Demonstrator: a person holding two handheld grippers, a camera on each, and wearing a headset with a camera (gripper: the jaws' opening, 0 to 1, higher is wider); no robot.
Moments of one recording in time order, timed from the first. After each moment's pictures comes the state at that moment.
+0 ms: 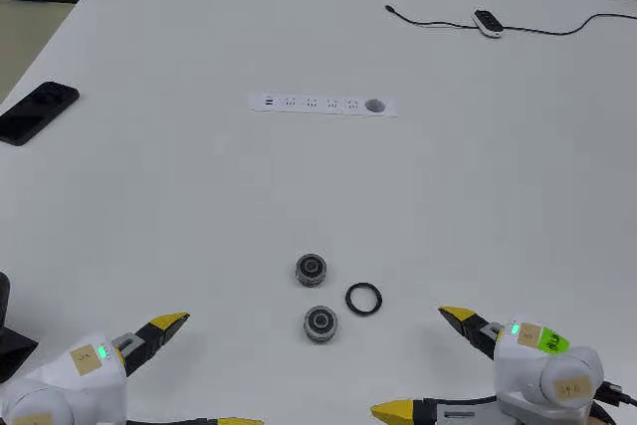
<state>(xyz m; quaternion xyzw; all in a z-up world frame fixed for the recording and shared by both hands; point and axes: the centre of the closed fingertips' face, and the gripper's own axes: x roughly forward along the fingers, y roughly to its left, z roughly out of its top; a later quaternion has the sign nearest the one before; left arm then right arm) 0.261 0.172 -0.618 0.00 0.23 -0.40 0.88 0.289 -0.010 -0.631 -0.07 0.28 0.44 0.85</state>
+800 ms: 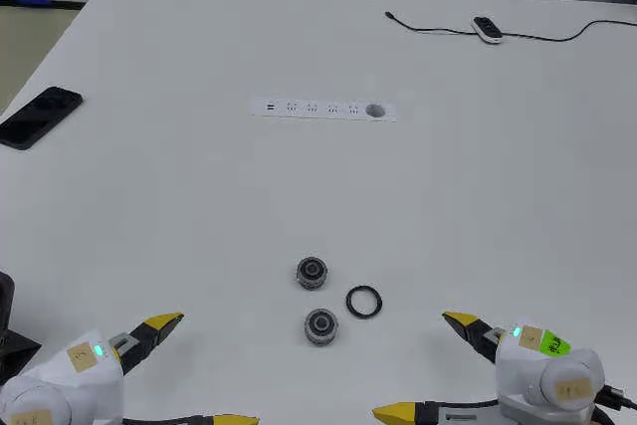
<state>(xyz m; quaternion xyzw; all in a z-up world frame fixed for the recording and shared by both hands) 0.261 0.179 -0.617 0.01 0.24 -0.40 0.89 0.287 -0.016 -0.632 -0.07 0.29 0.43 0.85</state>
